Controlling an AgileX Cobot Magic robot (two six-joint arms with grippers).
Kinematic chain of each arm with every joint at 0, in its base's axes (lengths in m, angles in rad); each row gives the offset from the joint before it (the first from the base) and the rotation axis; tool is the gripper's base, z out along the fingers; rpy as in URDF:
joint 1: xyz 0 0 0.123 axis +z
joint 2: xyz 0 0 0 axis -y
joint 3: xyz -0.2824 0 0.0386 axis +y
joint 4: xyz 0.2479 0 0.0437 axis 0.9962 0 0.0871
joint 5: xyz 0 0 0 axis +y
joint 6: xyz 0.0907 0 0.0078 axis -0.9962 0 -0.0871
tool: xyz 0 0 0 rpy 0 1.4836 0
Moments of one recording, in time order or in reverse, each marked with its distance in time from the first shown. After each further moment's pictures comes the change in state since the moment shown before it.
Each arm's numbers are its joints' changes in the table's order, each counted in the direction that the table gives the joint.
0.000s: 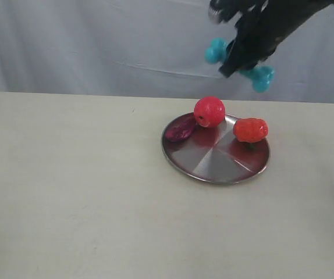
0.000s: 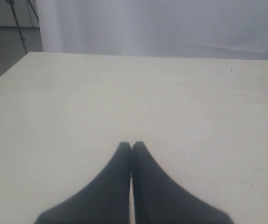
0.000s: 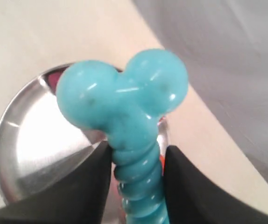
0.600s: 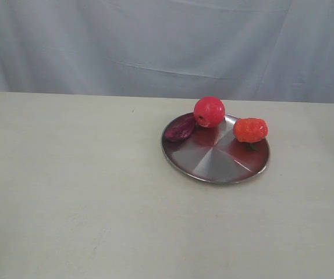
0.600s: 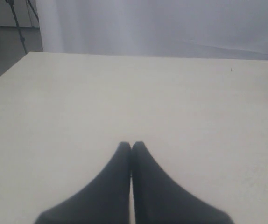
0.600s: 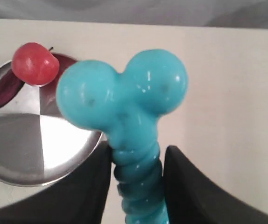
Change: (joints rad) left arm 0.000 0.000 0.000 0.000 0.000 0.000; right arm -0.340 0.216 0.006 -0.023 0.293 -0.577
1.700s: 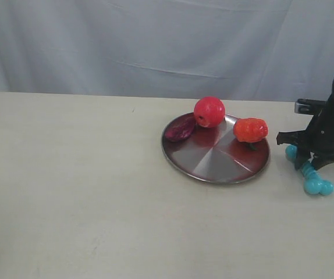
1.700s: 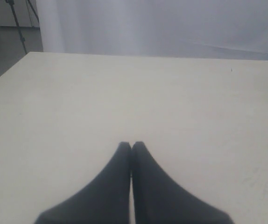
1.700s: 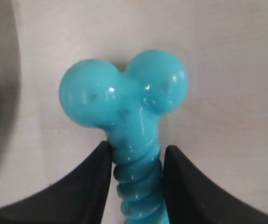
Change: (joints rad) left arm 0.000 0.000 0.000 0.000 0.000 0.000; right arm -0.004 -0.550 0.226 -0.019 -0.310 -0.106
